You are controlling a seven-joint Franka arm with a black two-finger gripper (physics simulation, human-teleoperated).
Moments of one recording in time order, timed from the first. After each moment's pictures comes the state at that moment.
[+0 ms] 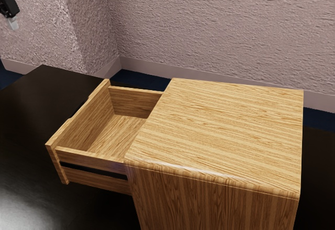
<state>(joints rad) -0.12 -0.13 0.45 -1.37 0.10 1.36 0.24</state>
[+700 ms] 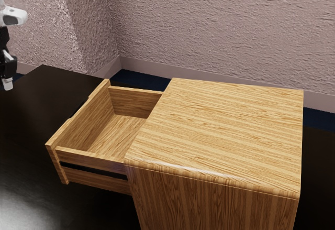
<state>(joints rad) -0.12 -0.36 0.36 -1.86 0.20 1.37 0.31</state>
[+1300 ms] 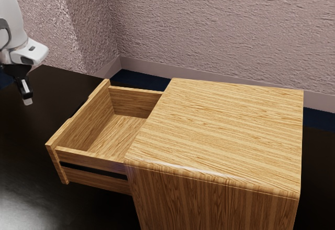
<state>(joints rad) -0.16 -0.41 0.38 -2.18 0.36 1.83 0.57</state>
